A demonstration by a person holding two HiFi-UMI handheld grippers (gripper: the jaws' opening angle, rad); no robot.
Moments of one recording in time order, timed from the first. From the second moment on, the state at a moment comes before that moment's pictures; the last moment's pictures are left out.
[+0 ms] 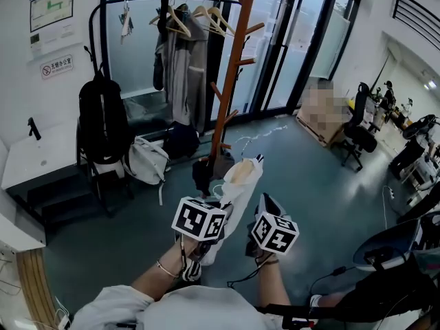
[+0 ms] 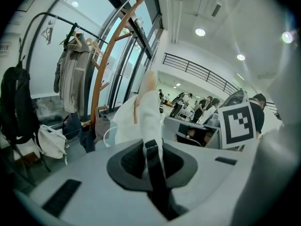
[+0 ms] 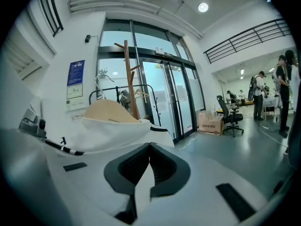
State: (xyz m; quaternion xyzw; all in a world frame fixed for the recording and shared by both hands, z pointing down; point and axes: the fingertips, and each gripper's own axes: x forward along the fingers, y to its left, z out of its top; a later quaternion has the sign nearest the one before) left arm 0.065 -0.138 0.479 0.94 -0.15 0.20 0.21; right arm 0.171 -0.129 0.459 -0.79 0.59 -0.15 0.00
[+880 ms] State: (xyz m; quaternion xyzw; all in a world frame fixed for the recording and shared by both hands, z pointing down) left arm 0.097 -0.241 0.477 0.94 -0.14 0.21 0.22; right arm 0.200 -0.243 0.454 -0.79 0.60 -0.15 -0.02
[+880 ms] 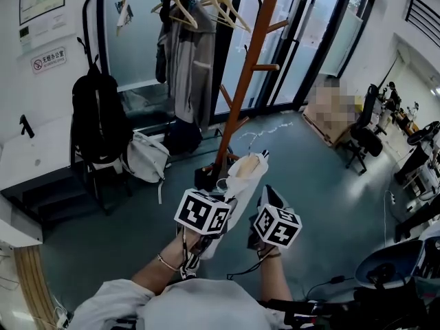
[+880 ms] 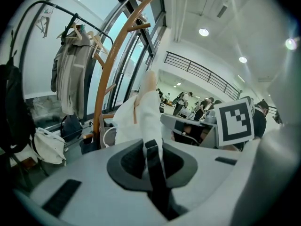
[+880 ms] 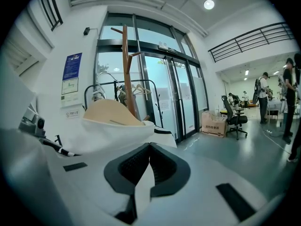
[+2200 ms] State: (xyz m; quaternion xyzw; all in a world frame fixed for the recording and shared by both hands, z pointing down) left arm 0.204 -0.316 0.474 0.95 -0.12 0.21 0.21; right arm 0.302 -0.318 0.455 -0.80 0.59 -0.15 -0.02
